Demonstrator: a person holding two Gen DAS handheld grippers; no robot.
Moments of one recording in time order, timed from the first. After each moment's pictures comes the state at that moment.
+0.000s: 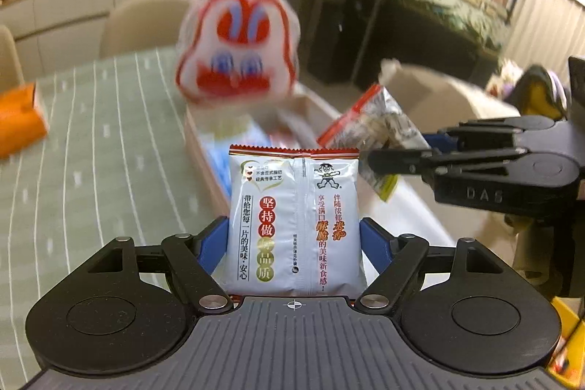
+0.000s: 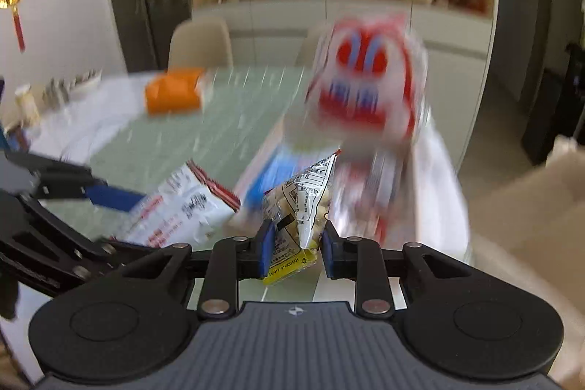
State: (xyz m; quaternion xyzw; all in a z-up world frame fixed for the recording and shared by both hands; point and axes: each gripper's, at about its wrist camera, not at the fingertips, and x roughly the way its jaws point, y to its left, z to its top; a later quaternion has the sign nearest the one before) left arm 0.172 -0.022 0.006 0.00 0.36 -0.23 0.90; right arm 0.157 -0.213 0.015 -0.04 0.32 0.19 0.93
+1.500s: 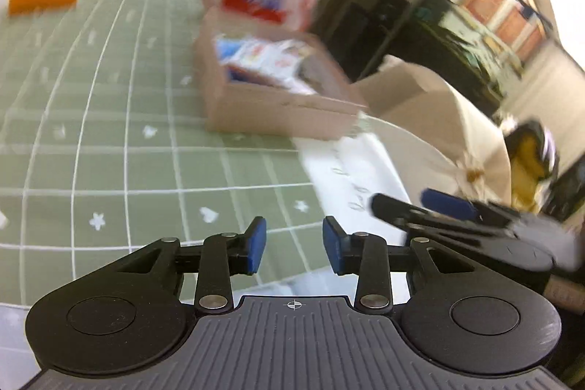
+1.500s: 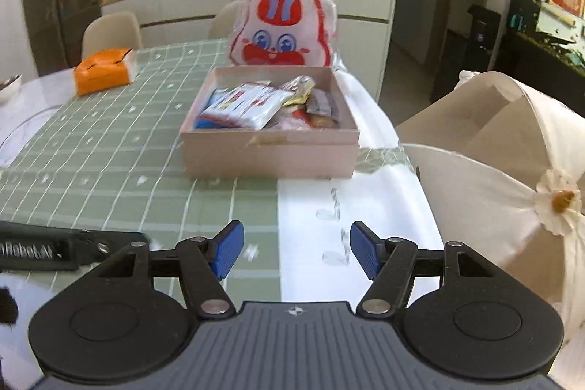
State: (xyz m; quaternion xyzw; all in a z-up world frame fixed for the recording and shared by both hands) left arm 0.050 -0.018 -0.042 -0.12 0.40 -0.20 0.89; right arm 0.042 -0.194 -0.041 -0.03 0.35 0.02 0.93
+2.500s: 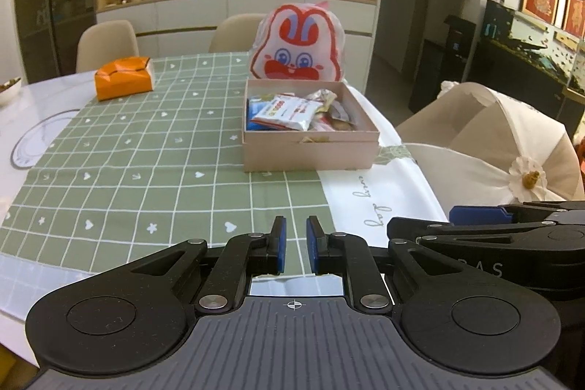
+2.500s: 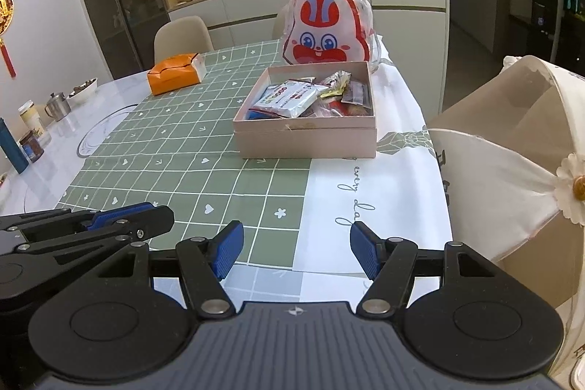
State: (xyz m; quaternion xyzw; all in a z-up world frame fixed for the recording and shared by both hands) left arm -0.026 -0.117 -0.003 -0.02 0.33 -0.02 0.95; right arm -0.002 -0.264 -0.014 0.03 0.36 0.15 0.92
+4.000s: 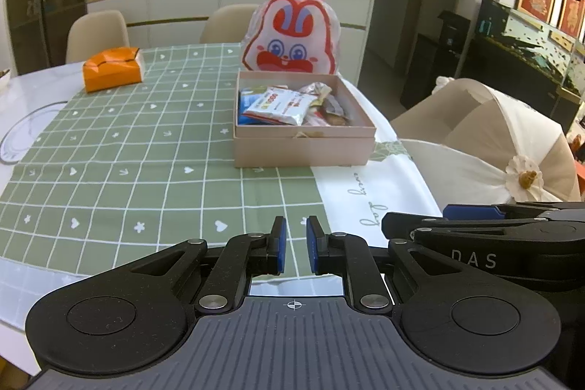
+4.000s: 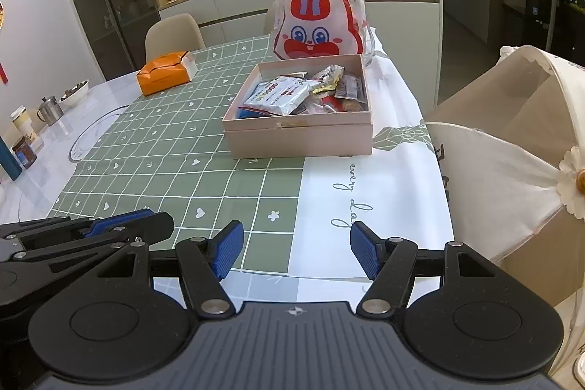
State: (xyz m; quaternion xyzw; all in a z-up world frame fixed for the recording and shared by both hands) left arm -0.016 -0.116 -0.008 -0.03 0.34 -0.03 0.94; right arm 0.009 -0.263 -0.020 0.04 0.37 0.14 0.92
